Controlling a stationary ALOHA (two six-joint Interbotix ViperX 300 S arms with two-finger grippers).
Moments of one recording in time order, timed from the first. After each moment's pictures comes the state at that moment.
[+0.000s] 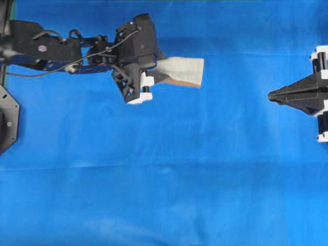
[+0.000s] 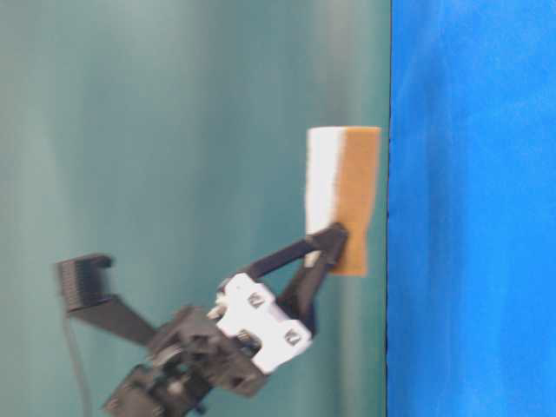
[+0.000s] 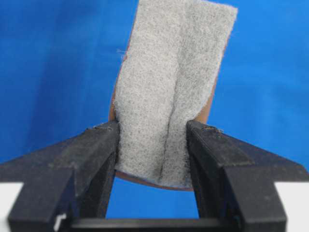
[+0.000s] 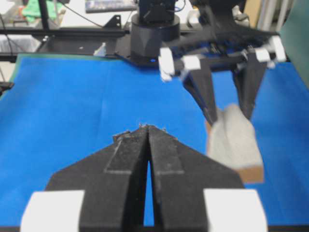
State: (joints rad) left arm 0.20 -0.05 0.60 -0.03 0.03 0.14; right arm -0.01 -0.92 1.18 0.00 -0.22 0.00
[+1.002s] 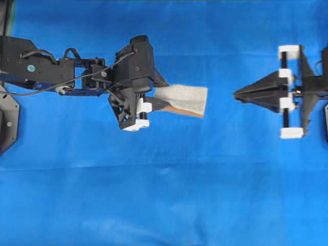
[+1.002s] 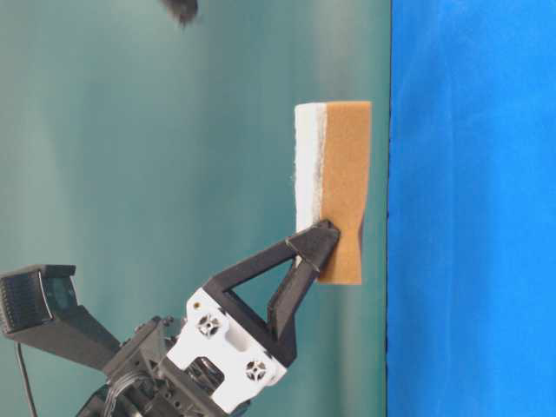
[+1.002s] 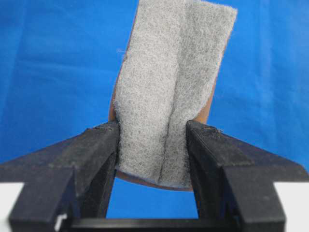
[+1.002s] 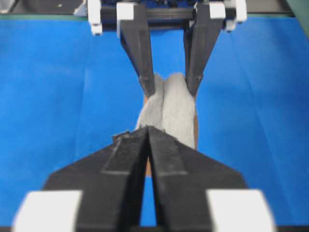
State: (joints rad) left arm 0.08 -0.09 0.60 -0.03 0.05 0.02; right arm -0.04 -0.59 1.01 0.00 -0.22 0.02
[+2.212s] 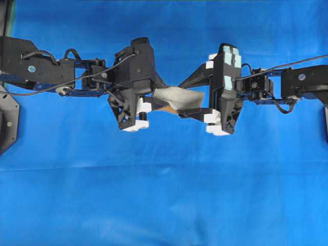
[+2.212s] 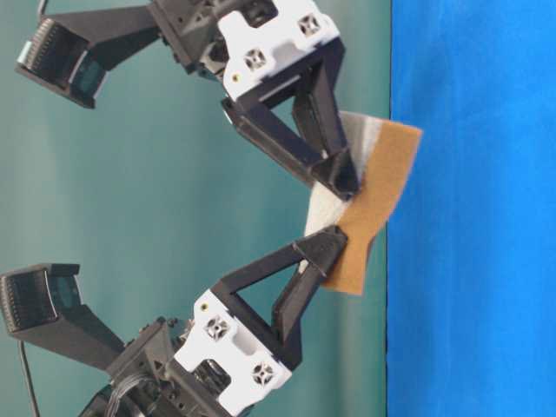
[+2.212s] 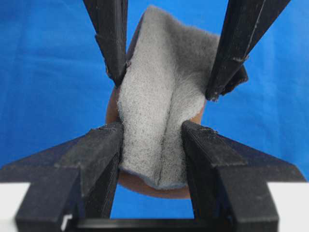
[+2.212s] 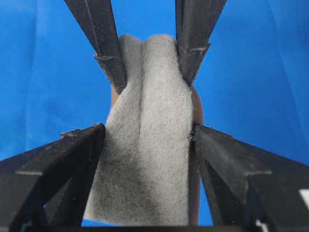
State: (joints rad) left arm 0.08 -0.09 0.60 -0.03 0.06 0.02; right arm -0.08 -0.09 0.73 0.00 -0.11 0.02
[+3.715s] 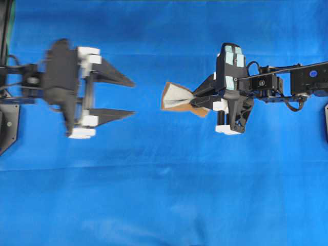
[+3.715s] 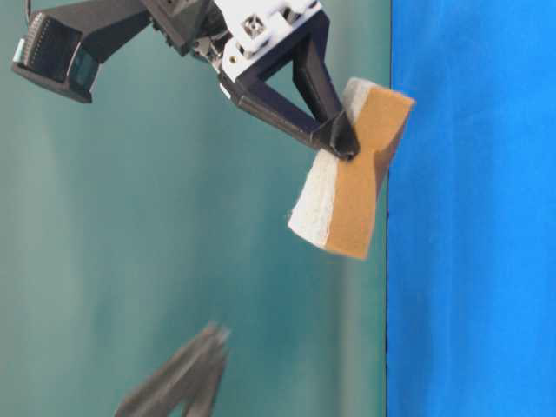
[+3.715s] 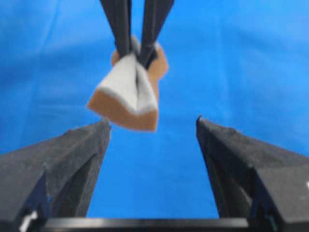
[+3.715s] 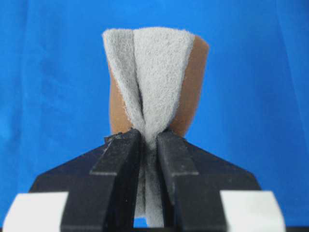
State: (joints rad) left arm 0.02 -0.49 0.91 -0.03 -0.16 0.06; right arm -0.08 -0.17 0.74 -0.01 0.04 0.01
